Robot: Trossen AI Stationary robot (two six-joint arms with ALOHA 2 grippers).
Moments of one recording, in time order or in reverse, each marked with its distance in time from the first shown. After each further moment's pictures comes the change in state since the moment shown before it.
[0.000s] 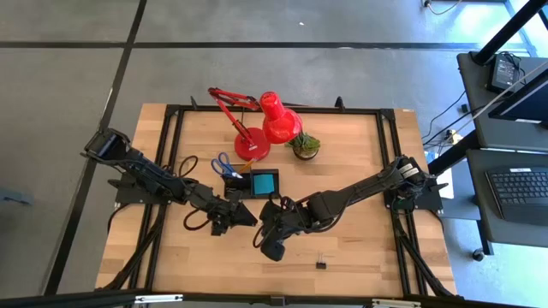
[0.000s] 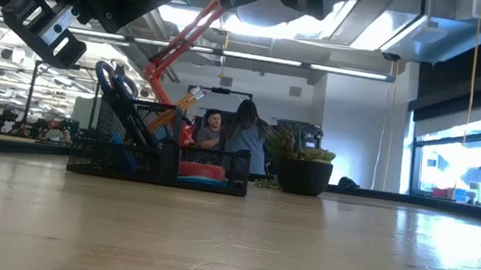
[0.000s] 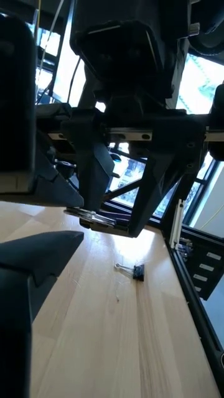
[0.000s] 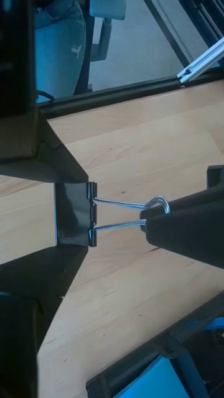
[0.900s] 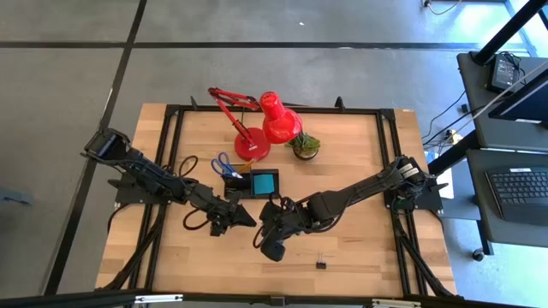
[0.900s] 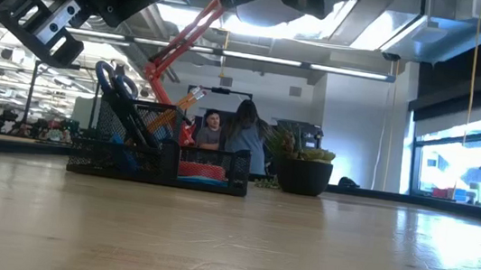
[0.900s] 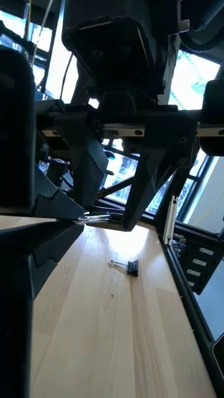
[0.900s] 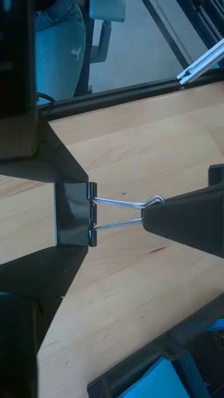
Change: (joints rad) left arm 0.000 0.000 0.000 -0.001 0.031 0.002; right arm 0.000 0.000 0.001 0.000 0.000 0.006
